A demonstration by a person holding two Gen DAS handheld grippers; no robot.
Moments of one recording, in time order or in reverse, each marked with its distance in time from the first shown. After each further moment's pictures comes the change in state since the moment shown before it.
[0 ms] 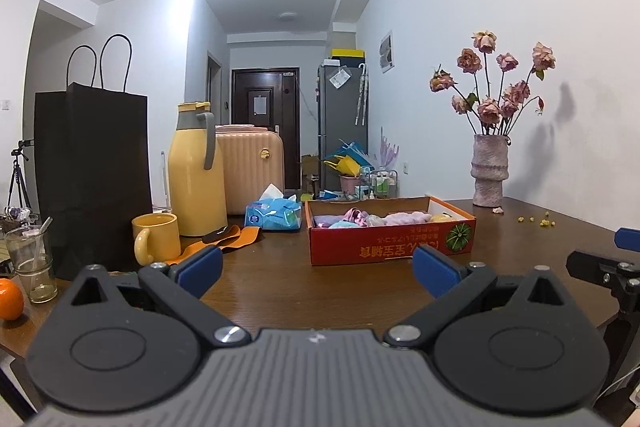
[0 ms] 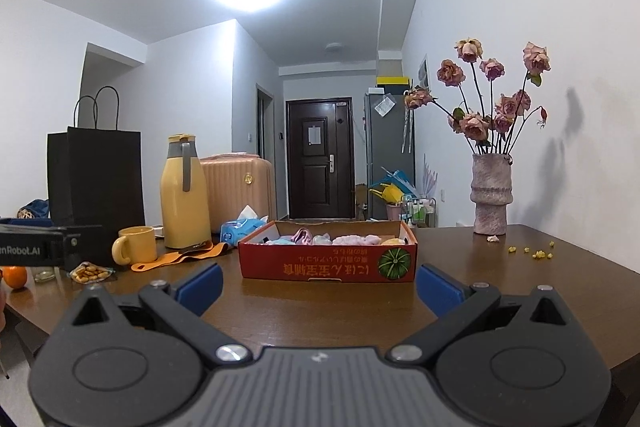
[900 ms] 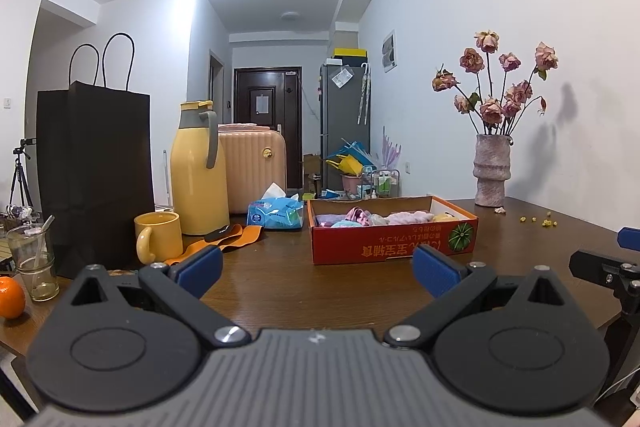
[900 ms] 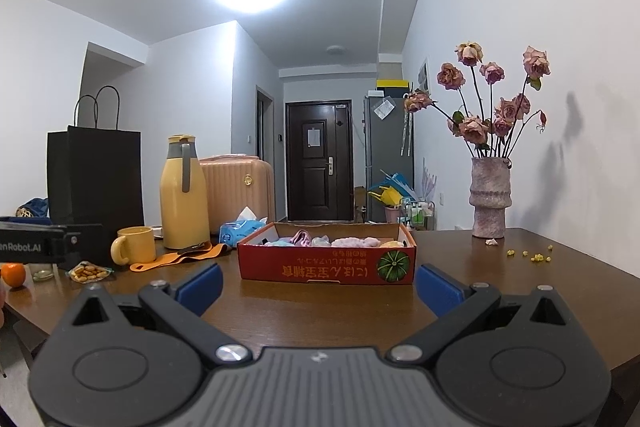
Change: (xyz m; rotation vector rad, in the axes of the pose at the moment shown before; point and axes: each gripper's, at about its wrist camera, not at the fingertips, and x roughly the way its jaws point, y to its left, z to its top) left arm -0.001 0.002 0.002 0.001 0.001 0.003; right arm -0.002 0.001 -0.003 -0.005 -0.007 -0.003
